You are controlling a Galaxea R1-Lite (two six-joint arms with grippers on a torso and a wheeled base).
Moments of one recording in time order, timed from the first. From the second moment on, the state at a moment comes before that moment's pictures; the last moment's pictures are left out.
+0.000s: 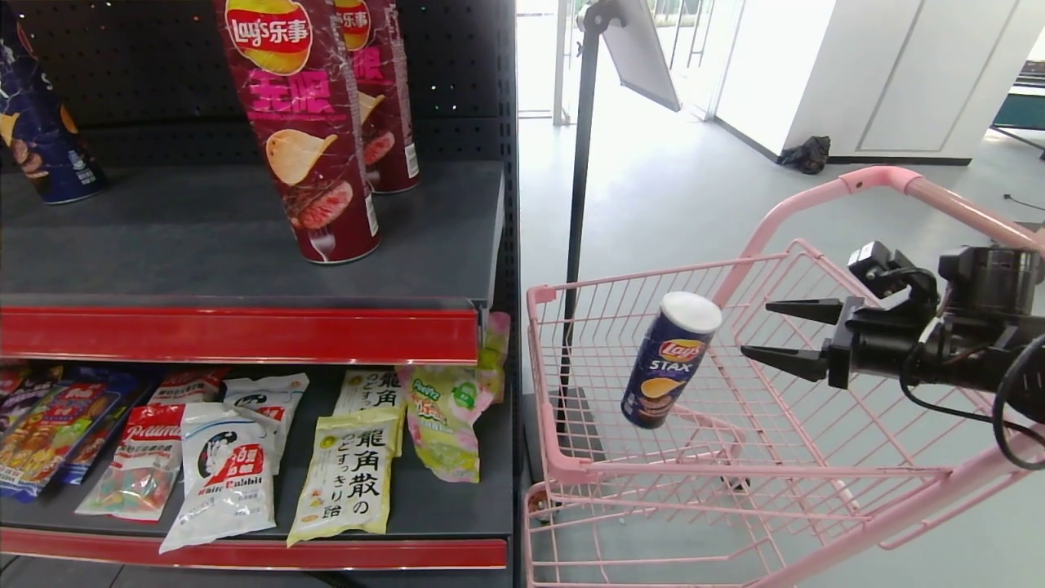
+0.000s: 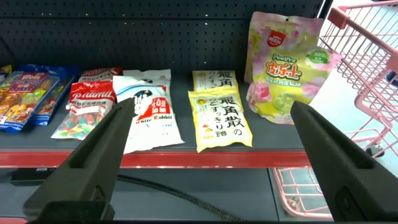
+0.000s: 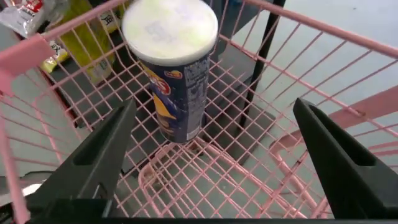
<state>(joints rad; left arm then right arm) 0.00 0.00 0.00 0.00 0.01 -0.01 -0.11 1.85 -0.84 -0.56 0.88 -0.46</state>
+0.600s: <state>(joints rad) 0.00 0.00 0.00 0.00 0.01 -0.01 0.06 2.06 -0.97 -0.56 0.90 -0.46</state>
